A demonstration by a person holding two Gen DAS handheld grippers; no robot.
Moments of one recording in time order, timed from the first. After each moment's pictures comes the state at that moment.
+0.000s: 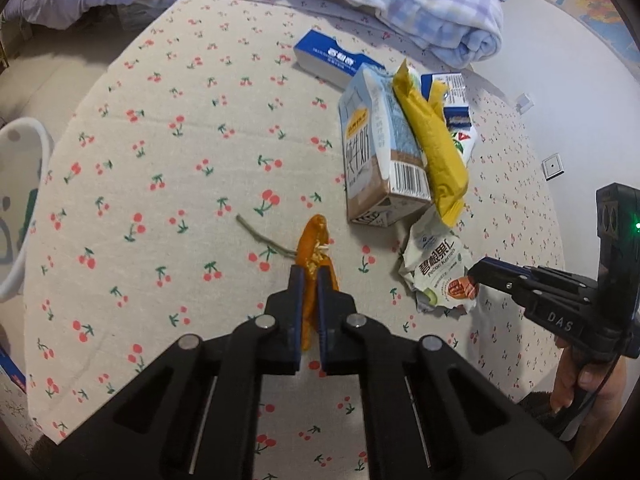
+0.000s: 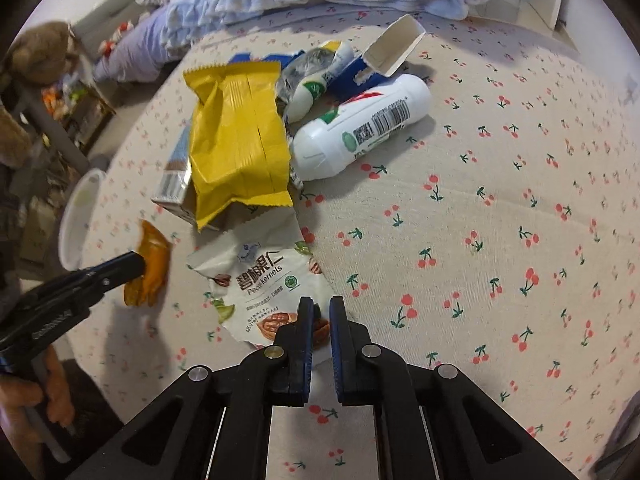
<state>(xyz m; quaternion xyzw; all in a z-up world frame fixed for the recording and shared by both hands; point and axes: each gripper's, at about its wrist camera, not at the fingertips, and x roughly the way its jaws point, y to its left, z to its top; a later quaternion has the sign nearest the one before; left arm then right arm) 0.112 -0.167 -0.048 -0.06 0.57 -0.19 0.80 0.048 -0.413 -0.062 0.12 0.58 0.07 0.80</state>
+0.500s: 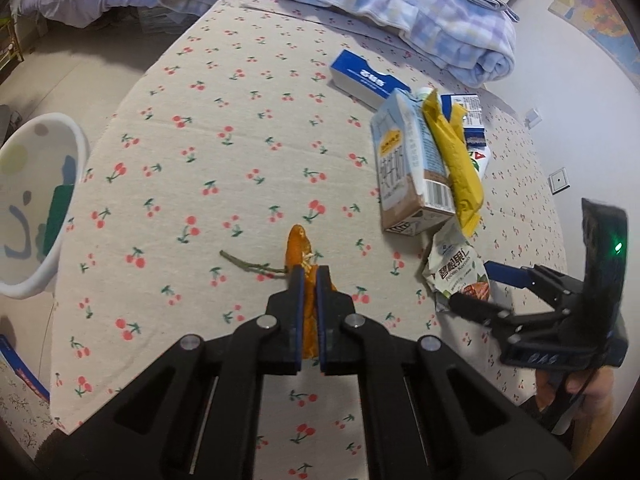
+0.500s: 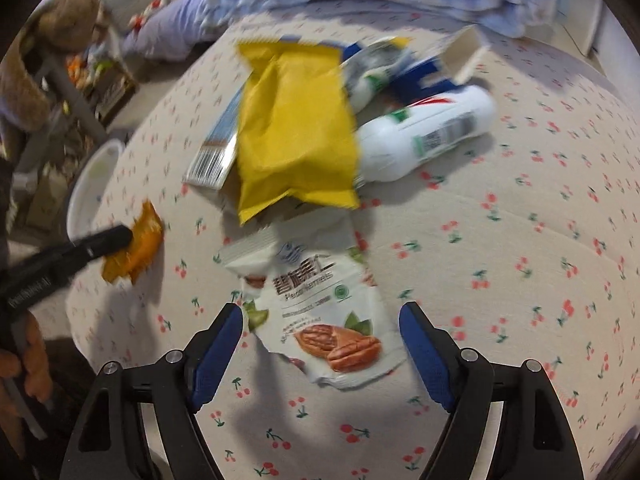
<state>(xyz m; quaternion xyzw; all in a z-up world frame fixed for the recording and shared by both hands) 0.112 -0.134 -0.042 -0.07 0.56 -0.17 0.81 0.069 -0.363 -0.072 0.05 0.59 0.09 0.80</state>
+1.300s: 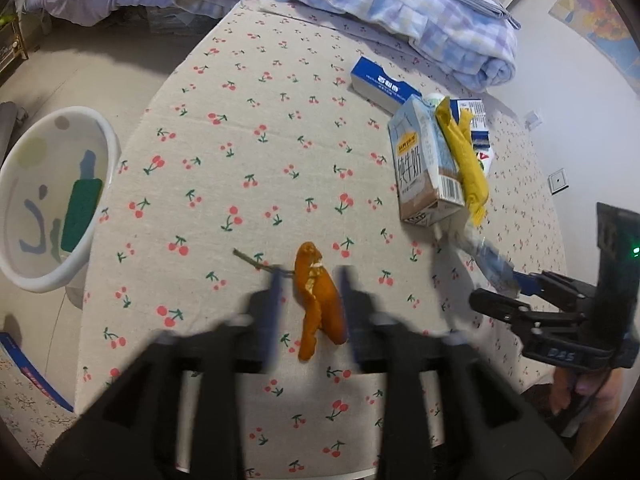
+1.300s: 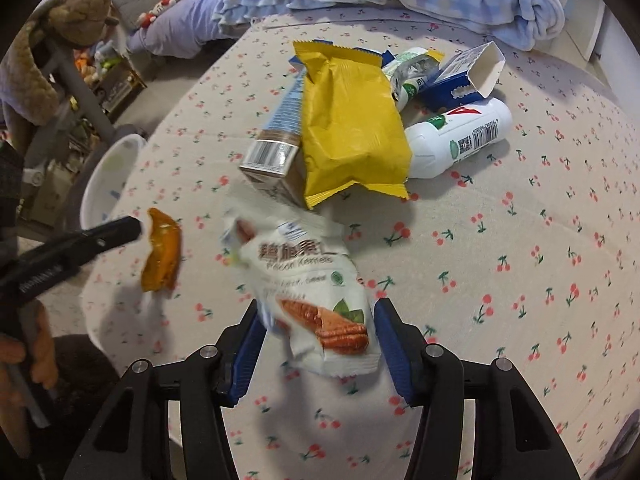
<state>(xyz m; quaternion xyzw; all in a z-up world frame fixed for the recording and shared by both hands) 0.103 -0.108 -0.036 -0.06 0.56 -0.17 0.81 0.052 -0.341 -0.047 0.07 0.59 0.09 0.80</state>
